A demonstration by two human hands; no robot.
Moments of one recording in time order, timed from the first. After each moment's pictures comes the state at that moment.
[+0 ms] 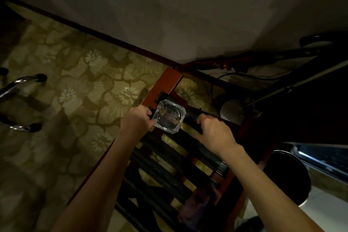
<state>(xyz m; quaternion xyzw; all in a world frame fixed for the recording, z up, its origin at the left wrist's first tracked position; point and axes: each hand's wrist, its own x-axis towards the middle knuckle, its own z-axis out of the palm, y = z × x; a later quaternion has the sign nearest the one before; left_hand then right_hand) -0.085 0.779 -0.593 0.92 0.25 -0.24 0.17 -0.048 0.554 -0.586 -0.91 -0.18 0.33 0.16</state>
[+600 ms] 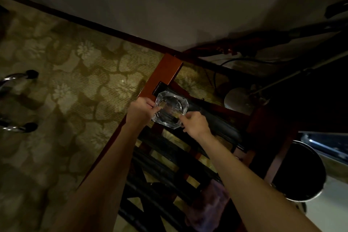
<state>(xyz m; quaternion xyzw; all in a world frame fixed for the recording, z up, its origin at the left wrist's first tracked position) -0.069 0.784 -0.653 0.89 0.28 -0.18 0.30 -0.055 0.613 -0.678 -0.81 0.10 0.42 0.40</state>
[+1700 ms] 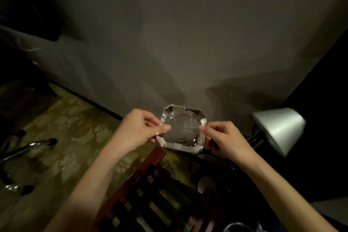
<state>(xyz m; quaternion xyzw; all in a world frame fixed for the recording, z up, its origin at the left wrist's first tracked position) -0.058 0.676 -0.175 0.87 0.16 -0.01 0.47 0.003 0.459 -0.205 -0.78 -0.15 0.20 0.57</state>
